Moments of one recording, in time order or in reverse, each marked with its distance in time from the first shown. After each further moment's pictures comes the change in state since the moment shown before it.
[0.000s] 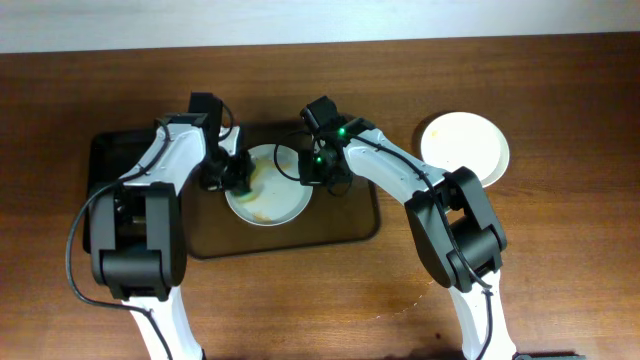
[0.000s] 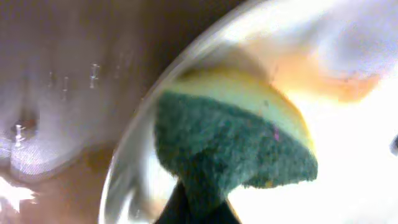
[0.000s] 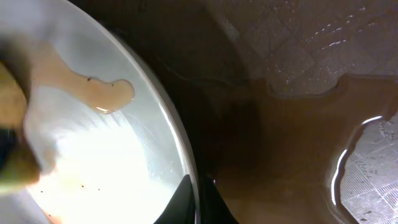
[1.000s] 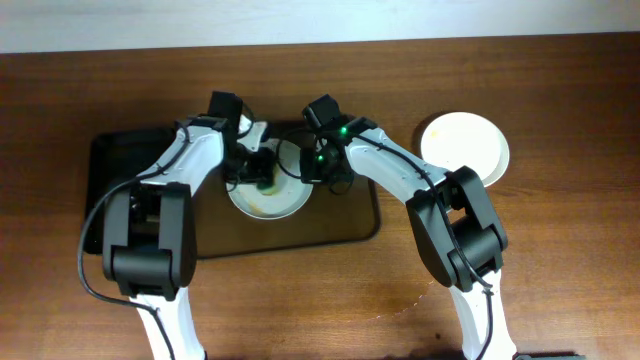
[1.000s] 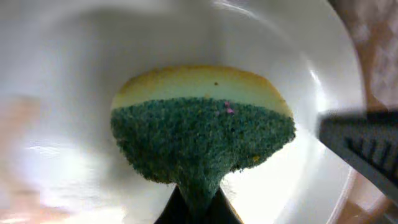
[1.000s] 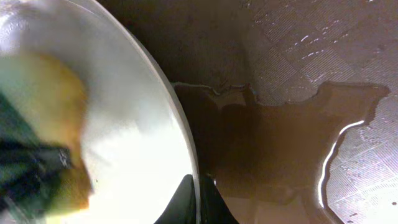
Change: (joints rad) left arm -0.072 0.013 -0.014 0.163 0.127 0.105; right arm -0.006 0.000 -0.001 0.008 0.007 0.015
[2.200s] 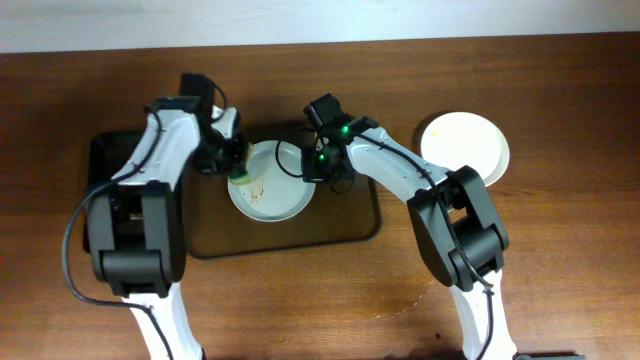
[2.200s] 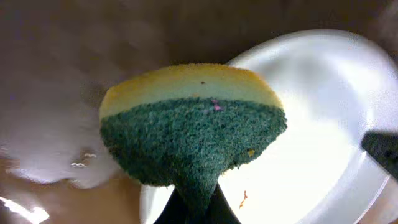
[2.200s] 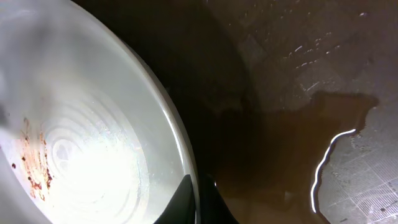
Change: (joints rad) left arm 0.079 0.003 0.142 -0.172 -0.113 -0.033; right arm -0.005 -0.001 -0.001 0.007 0.000 -0.019
